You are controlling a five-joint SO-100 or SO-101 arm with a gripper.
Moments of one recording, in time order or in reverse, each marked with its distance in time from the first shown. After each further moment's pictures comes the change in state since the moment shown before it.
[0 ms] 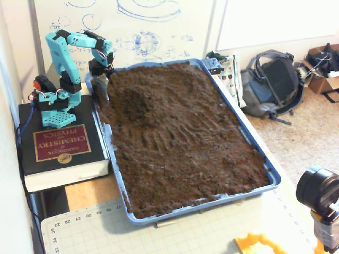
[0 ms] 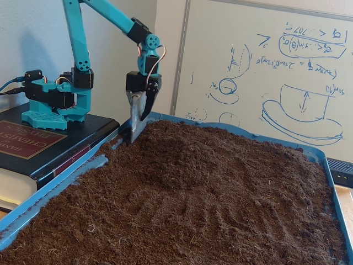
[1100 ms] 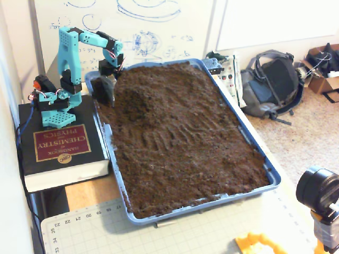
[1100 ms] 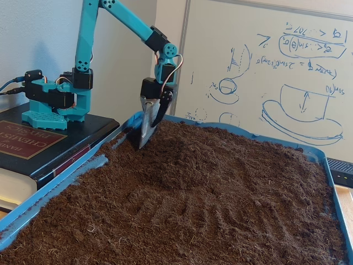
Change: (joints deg) arm 4.3 -17.2 -17.2 -0.2 0.0
